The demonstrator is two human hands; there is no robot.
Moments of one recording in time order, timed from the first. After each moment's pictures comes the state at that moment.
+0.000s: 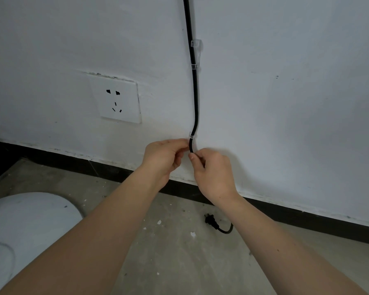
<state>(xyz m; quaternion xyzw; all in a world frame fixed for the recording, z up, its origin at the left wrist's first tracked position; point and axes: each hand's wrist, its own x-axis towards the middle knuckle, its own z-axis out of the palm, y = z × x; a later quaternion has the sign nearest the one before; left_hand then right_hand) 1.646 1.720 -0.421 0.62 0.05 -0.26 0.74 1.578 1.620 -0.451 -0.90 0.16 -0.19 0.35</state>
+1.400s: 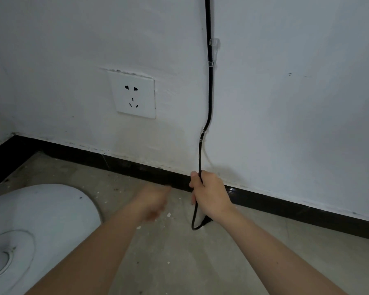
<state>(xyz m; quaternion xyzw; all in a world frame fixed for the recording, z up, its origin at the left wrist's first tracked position) 1.619 1.788 -0.487 0.85 0.09 -0.35 0.37 1.557 1.654 -0.483 -0.87 0.21 -0.04 0.44</state>
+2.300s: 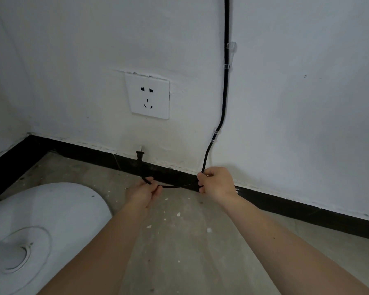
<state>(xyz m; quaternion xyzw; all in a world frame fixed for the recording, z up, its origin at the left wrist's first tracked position) 1.644 1.817 -0.521 0.57 0.28 -0.22 0.74 1.580 1.656 -0.484 -0.78 0.32 -0.01 0.54</state>
